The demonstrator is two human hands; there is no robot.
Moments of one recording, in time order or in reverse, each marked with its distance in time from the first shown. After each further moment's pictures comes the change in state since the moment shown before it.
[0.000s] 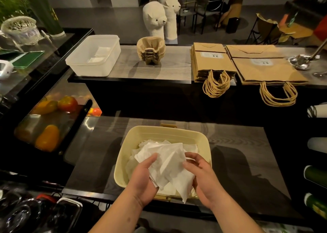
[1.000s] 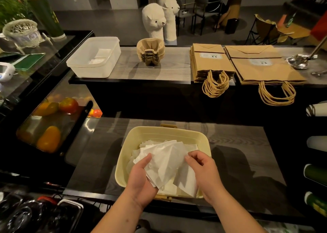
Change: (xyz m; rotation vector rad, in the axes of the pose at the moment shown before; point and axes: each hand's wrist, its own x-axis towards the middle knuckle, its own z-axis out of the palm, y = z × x) left_hand -0.005 0.003 -0.002 -0.163 0.006 -0.051; right_hand -0.004 -0.010 0.004 -0.378 0.109 -0.242
